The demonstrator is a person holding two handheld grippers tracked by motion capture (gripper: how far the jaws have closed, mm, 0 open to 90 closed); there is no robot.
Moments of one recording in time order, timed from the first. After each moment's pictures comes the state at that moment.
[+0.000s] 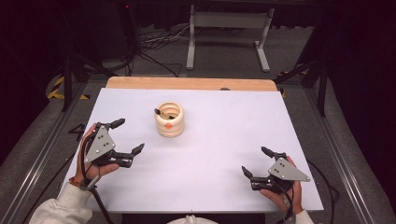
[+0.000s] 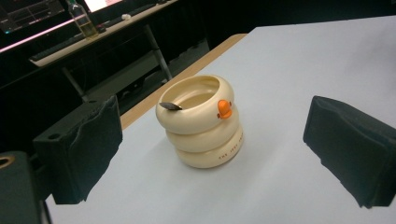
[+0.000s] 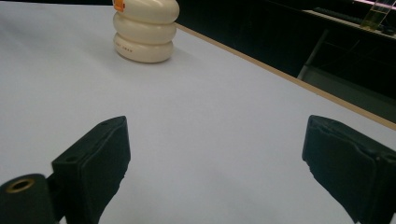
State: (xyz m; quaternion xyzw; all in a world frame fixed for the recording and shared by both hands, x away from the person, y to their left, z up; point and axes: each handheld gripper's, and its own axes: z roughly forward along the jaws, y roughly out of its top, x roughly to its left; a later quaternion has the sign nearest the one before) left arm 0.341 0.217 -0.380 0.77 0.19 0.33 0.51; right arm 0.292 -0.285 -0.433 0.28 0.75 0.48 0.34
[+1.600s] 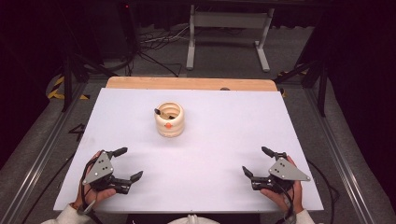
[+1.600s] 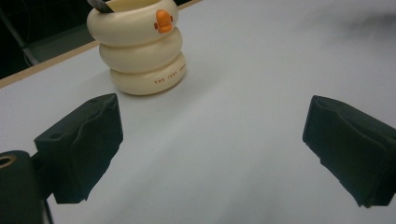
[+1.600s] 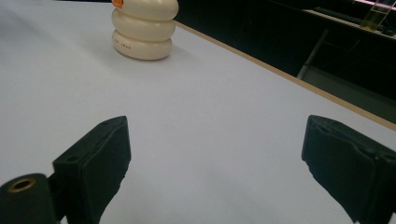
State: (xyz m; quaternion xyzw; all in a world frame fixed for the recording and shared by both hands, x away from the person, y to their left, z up) left arm 0.308 0.230 -0.449 0.79 0.23 0.22 0.52; right arm 0.294 -0.287 -0.434 0.28 0.76 0.48 0.34
